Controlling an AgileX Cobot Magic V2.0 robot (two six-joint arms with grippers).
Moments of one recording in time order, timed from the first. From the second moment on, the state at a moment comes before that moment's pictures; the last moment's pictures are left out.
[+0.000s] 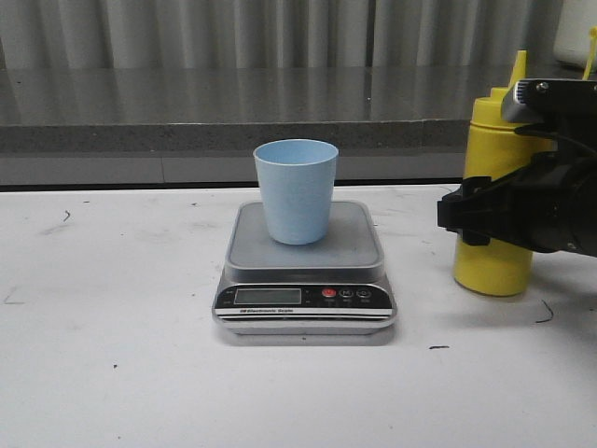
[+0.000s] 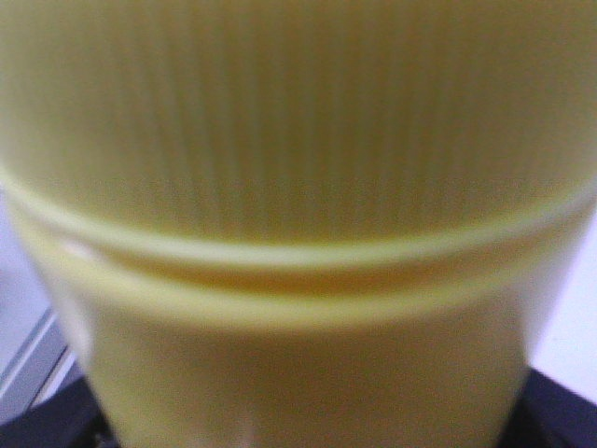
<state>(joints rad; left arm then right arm) -0.57 0.52 -0.66 -0.01 0.70 -0.06 0.29 1.85 -0.51 0.15 -1.00 0.05</state>
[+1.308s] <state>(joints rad) -0.57 0.52 -0.66 -0.01 0.70 -0.06 0.46 1.71 -1.36 -0.47 0.78 -0.43</state>
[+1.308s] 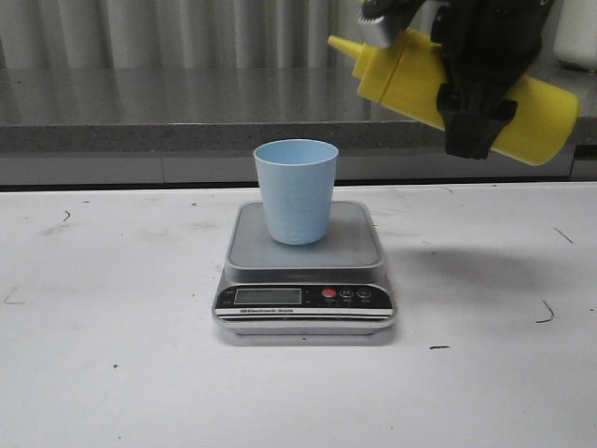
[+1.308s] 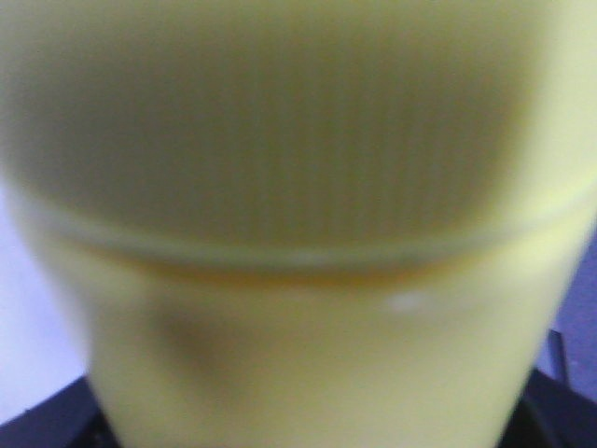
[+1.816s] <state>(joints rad) -0.57 0.52 -0.66 -0.01 0.70 -0.06 0.56 1.78 -1.37 -1.08 0.75 -0.43</state>
